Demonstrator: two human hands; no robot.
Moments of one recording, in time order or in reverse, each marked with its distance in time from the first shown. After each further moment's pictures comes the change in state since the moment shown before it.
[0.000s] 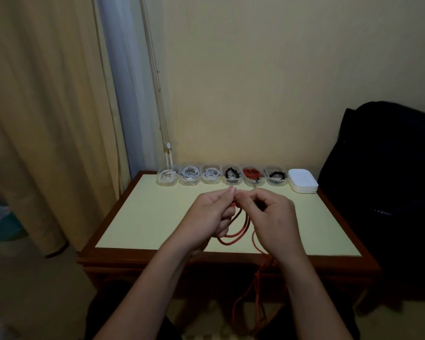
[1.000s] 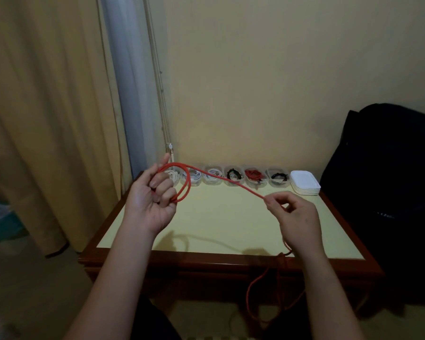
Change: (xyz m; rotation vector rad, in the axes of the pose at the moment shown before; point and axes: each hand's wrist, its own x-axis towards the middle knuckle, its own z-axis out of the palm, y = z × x) left_hand 0.004 0.031 -0.083 -0.986 0.294 0.053; right_hand 0.014 0.047 -0.026 -0.055 0.136 0.209
